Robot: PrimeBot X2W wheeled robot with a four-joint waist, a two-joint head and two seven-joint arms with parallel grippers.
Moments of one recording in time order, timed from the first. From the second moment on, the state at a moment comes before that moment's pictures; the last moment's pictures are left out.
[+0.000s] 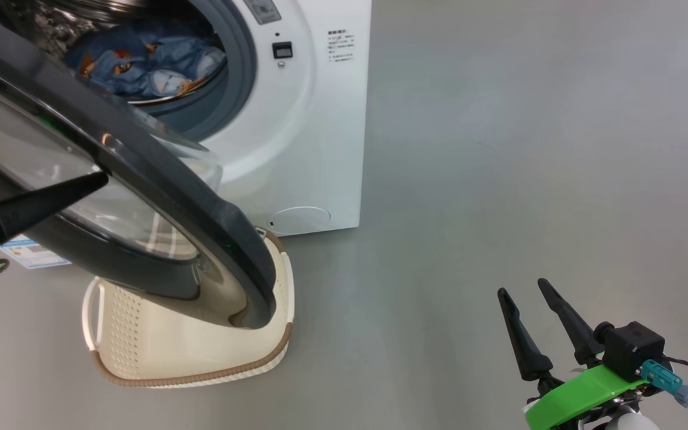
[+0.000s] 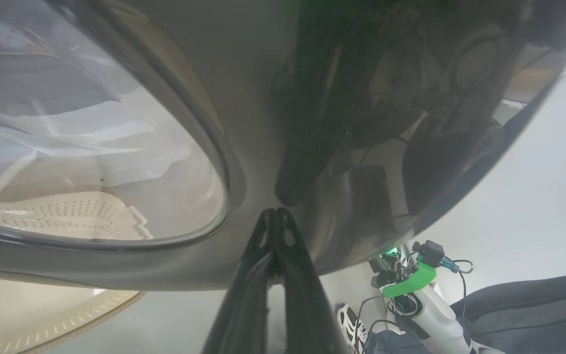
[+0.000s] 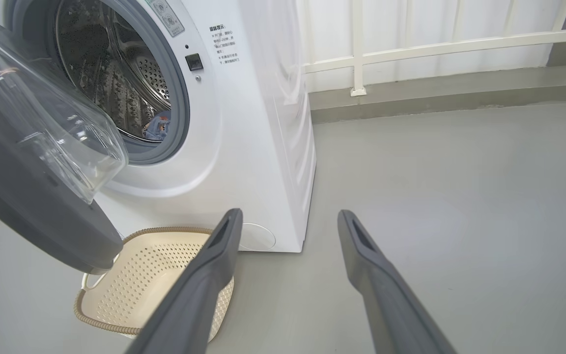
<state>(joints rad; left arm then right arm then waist) -0.61 0.61 -0.12 0.03 -1.51 -0.13 0.97 -0.10 -0.16 0.20 0.26 0.35 0.13 -0.26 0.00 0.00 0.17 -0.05</state>
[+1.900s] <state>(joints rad) -0.07 0.57 -0.31 0.23 -1.35 -0.13 -0.02 -0.09 -0.19 0.17 0.25 0.35 0.13 -0.26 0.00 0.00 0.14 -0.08</state>
